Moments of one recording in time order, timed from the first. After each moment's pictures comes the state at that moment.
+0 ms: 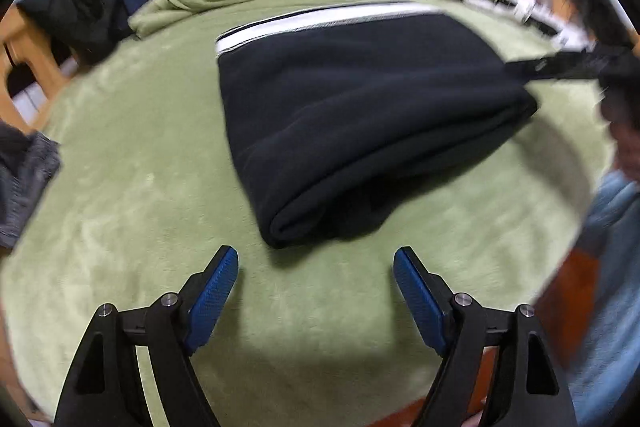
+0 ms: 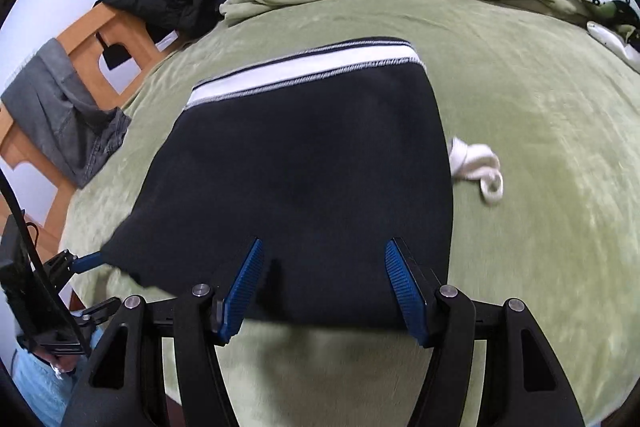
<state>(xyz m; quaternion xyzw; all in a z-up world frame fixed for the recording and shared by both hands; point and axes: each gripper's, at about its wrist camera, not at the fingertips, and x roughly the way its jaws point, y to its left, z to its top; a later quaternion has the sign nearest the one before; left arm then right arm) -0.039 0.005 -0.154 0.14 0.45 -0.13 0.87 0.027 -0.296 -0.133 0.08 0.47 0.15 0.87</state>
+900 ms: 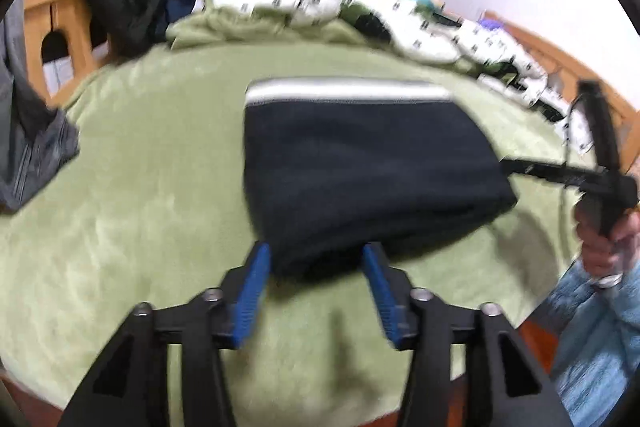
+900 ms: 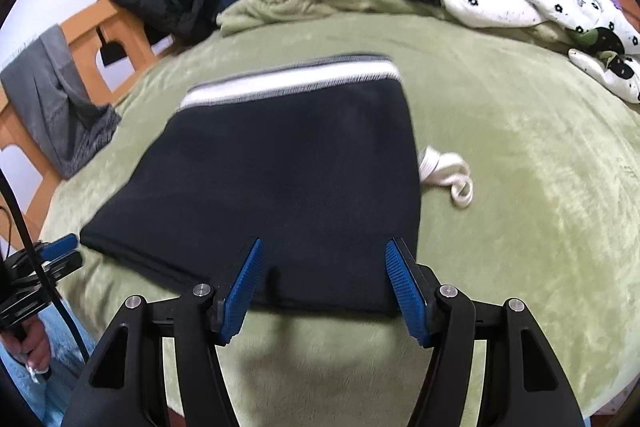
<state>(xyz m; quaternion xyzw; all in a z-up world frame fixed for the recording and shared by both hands) -0.042 0.024 -0.100 0.01 0.38 -0.13 0.92 0.016 -0.307 -0.121 0.06 0.42 0.12 0.90</state>
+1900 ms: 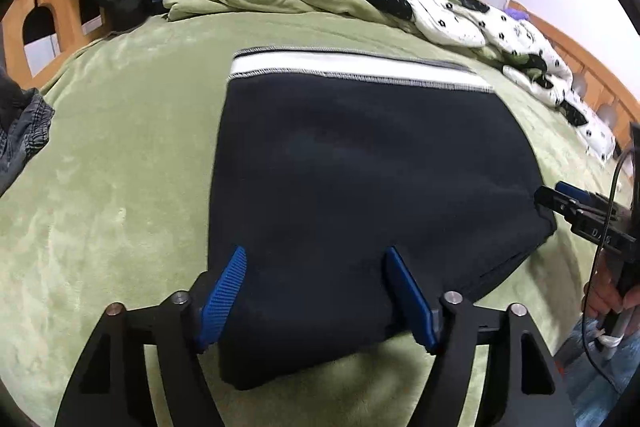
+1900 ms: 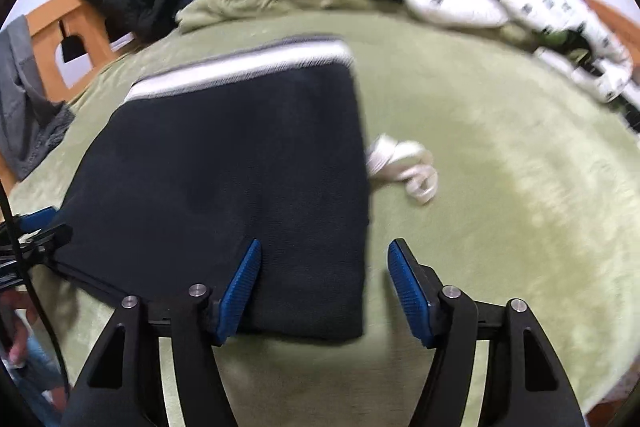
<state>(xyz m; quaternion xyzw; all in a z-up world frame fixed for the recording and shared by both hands) 0.023 0.004 -0.138 -0.01 0.44 -0.10 0.89 0.018 -0.313 -0.145 0.01 0.40 0.02 0.91</state>
